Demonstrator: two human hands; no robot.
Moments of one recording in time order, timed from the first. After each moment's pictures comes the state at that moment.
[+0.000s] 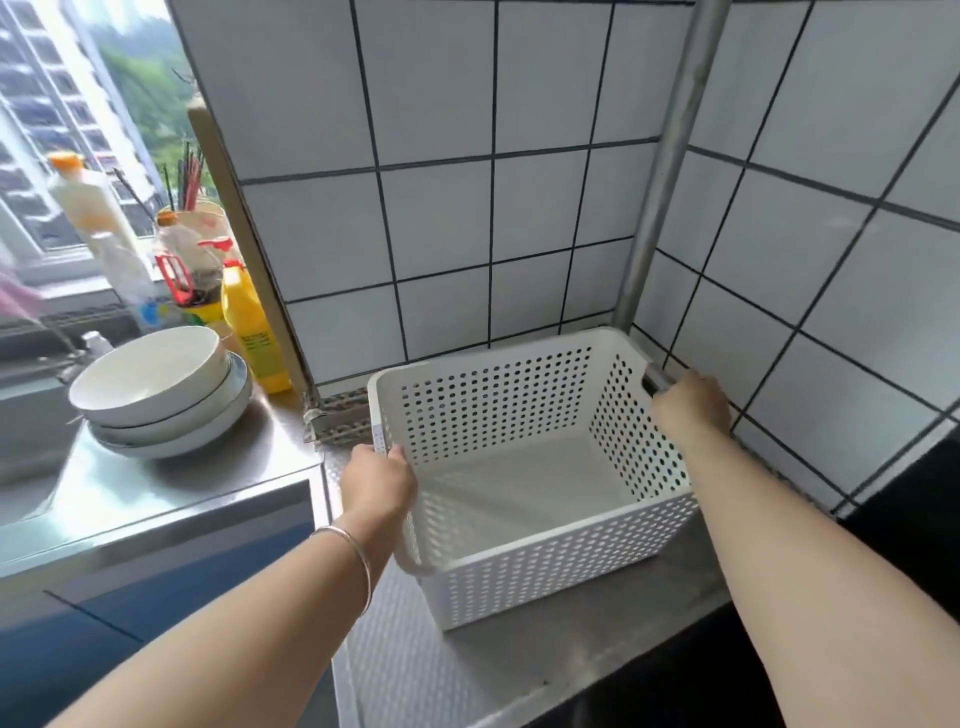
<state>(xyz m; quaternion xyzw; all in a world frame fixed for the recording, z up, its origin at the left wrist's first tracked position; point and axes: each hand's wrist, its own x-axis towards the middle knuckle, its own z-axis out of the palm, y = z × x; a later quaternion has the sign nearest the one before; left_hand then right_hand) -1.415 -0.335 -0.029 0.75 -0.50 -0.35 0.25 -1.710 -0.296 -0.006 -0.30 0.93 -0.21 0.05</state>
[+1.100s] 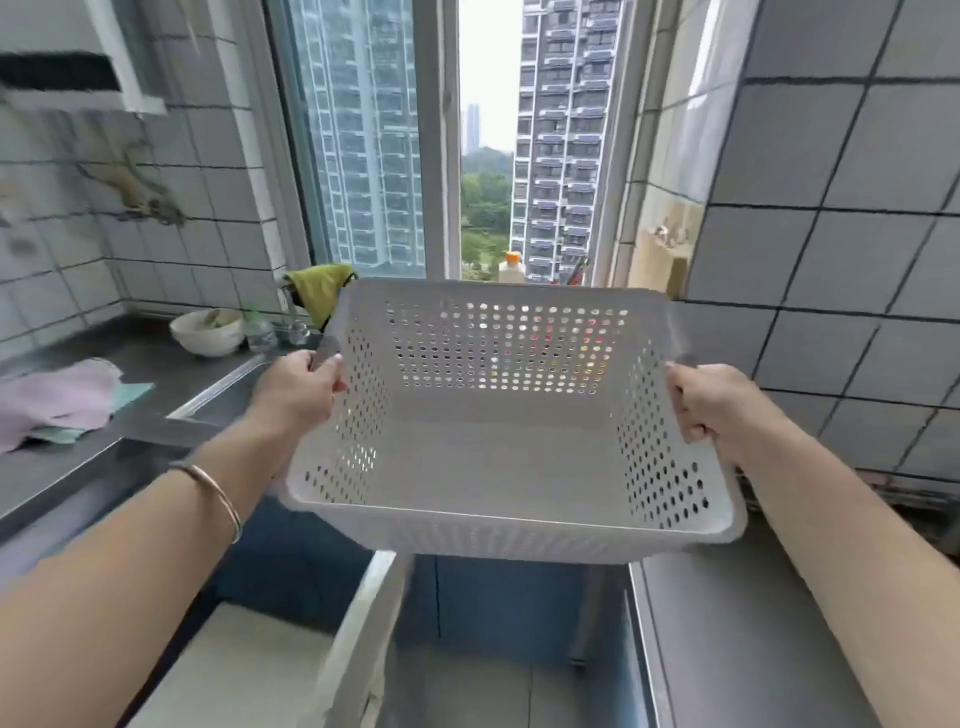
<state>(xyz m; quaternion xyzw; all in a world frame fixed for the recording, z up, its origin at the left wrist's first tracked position) -0.955 -0.195 0.174 0.75 -0.46 -0.16 0.45 -1.317 -0.261 0.183 -0.53 0.63 -0.40 0.40</state>
